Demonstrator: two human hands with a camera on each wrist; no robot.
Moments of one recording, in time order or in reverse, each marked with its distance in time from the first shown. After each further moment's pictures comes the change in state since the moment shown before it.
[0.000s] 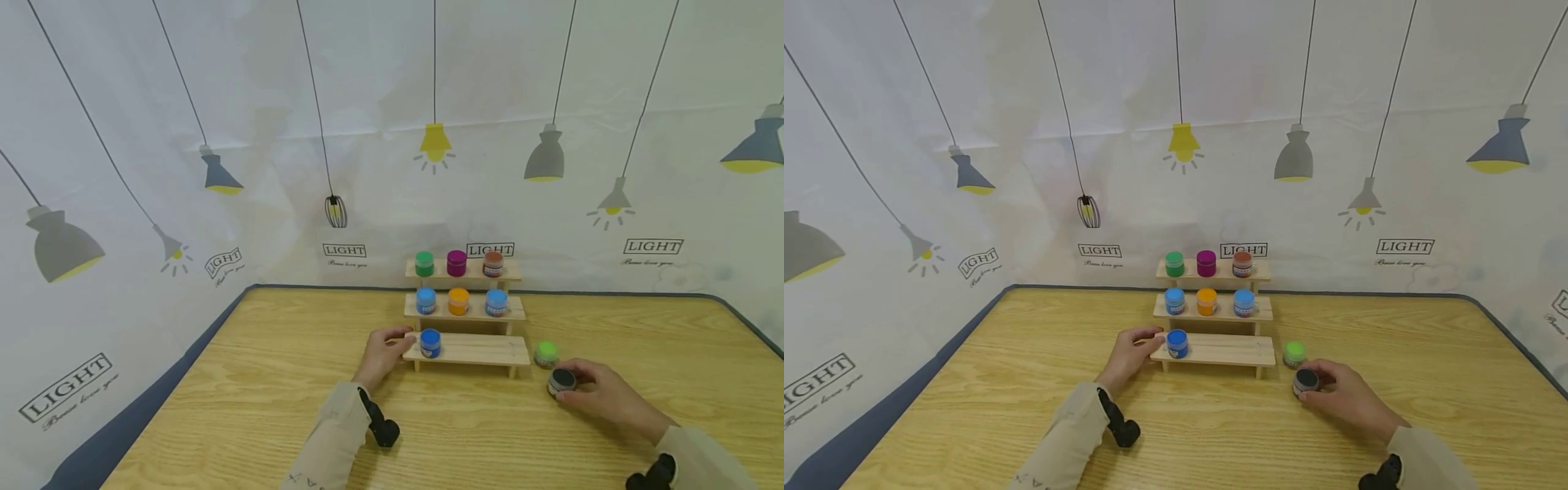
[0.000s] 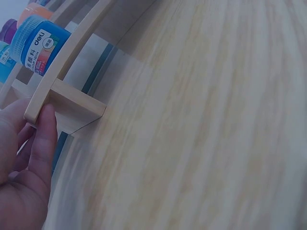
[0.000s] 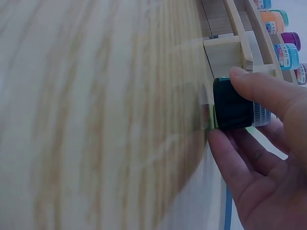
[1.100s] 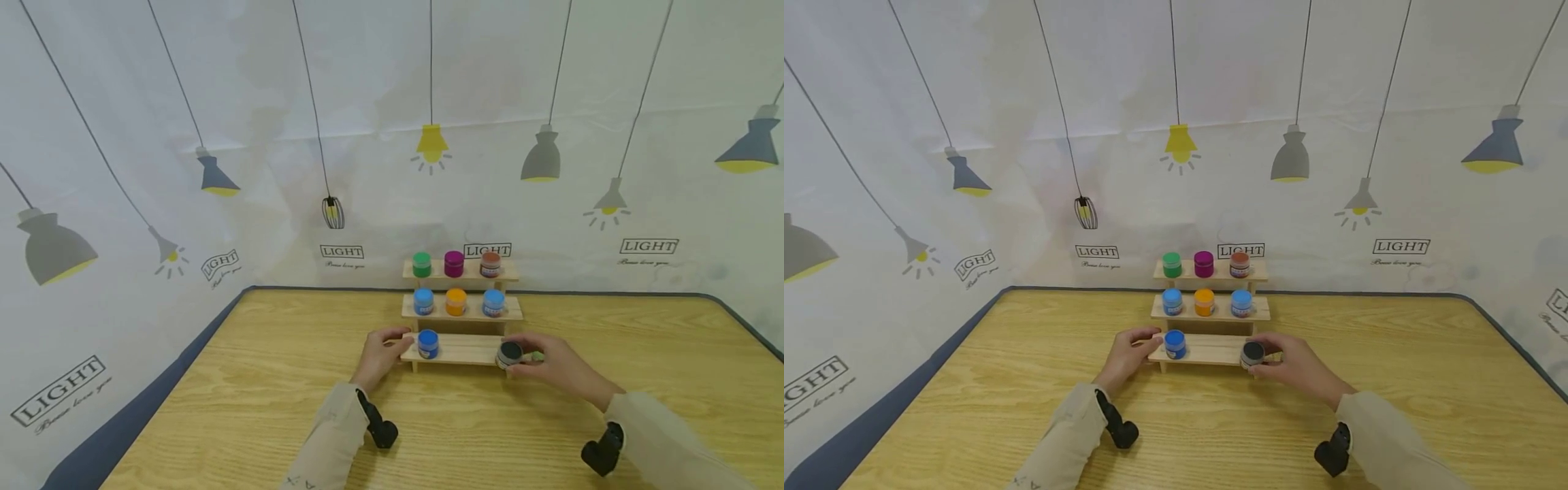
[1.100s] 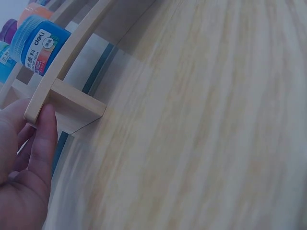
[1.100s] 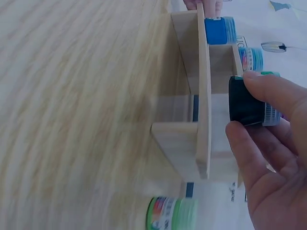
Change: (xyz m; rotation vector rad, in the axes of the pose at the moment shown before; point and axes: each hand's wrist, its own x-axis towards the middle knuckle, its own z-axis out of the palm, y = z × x) left_hand 0.002 -0.004 0.000 0.002 0.001 0.015; right_hand 0.042 -0.058 0.015 -0.050 0.039 -0.206
